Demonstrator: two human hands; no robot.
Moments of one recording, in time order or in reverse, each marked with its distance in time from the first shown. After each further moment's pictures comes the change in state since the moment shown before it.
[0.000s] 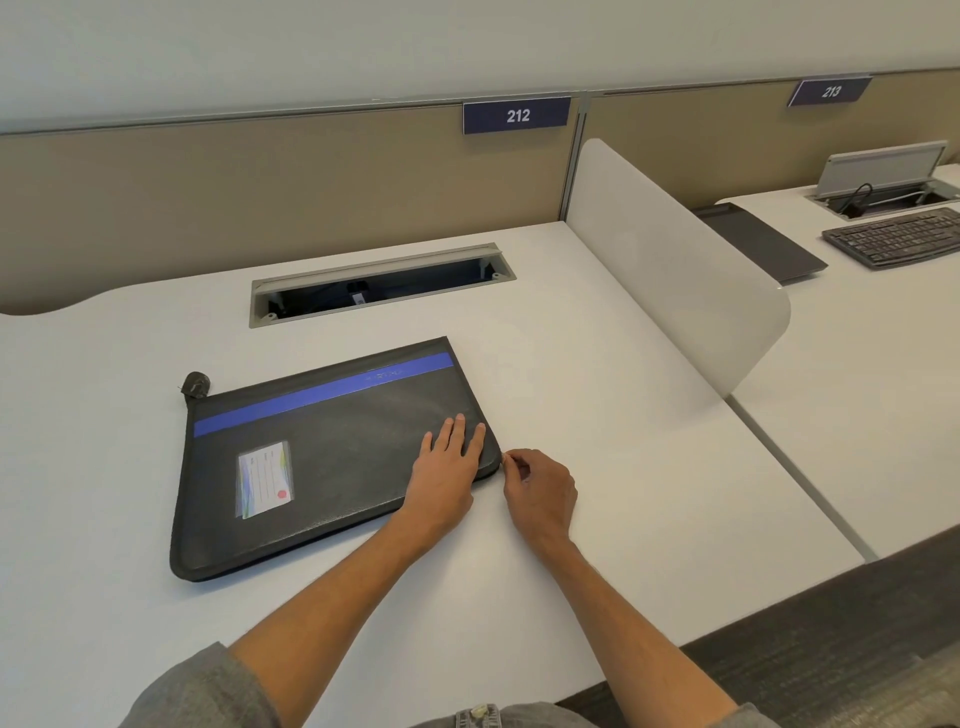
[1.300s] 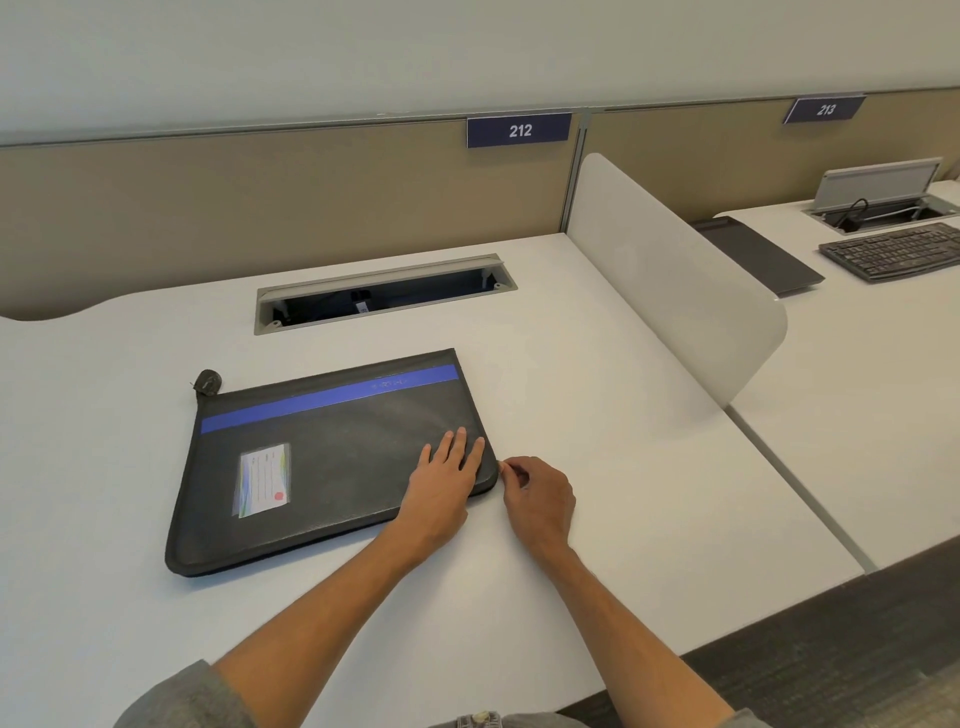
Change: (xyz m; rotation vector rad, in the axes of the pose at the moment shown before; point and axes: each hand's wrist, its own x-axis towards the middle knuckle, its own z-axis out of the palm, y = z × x) left_hand -0.009 -0.005 0.000 0.020 -0.023 0.031; right_hand 0.001 0.002 0.002 0.006 -0.013 -0.036
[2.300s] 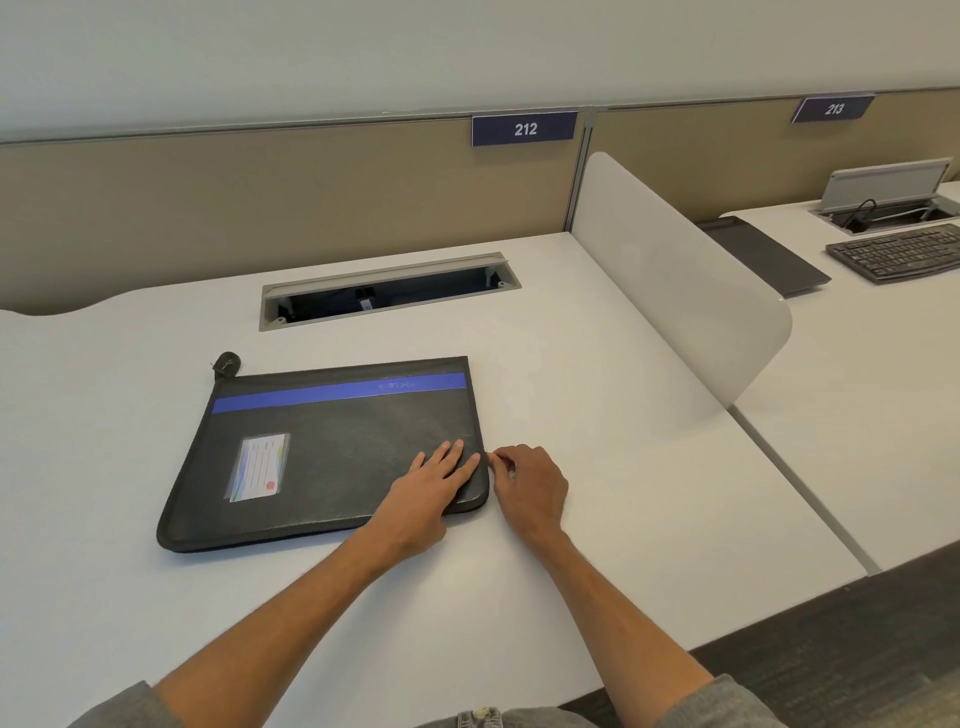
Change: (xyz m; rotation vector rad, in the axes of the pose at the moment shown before) left_hand -0.029 -0.021 -0.010 -0.116 -0.039 0.132; right_hand 0.011 -0.008 0.009 -0.186 -0.027 -0.121
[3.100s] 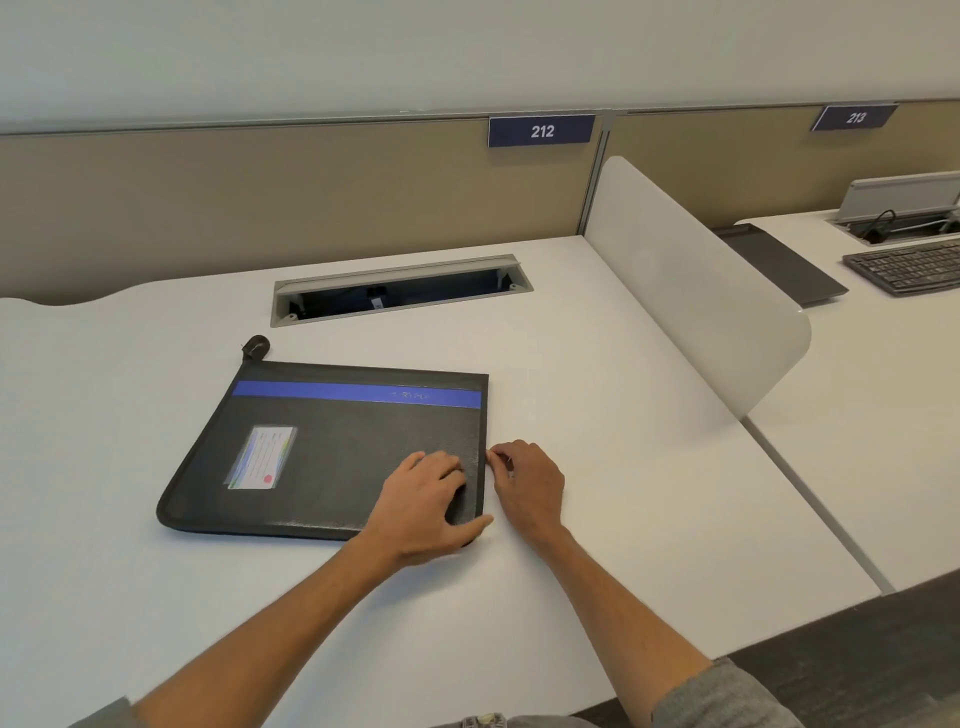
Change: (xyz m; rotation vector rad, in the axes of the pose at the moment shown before) left_hand -0.015 -0.007 -0.005 -0.029 0.273 0.018; right_hand 0.011 -0.005 0.012 0.010 -0.022 -0.111
